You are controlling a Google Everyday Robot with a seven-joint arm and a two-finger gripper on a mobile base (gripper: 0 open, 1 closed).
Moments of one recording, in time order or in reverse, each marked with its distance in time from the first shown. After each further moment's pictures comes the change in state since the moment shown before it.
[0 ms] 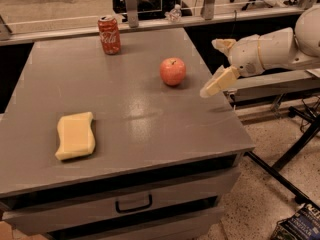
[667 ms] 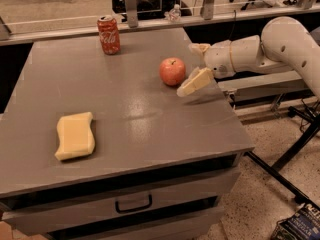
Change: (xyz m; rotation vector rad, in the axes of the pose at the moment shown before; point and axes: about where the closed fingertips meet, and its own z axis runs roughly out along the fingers) arm -0.017 0.001 0.068 -0.073 -0.103 0.027
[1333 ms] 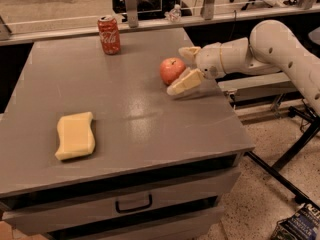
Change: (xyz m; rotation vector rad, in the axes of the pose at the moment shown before) arm 0.000 0.001 0.024 -0.023 -0.015 0.025
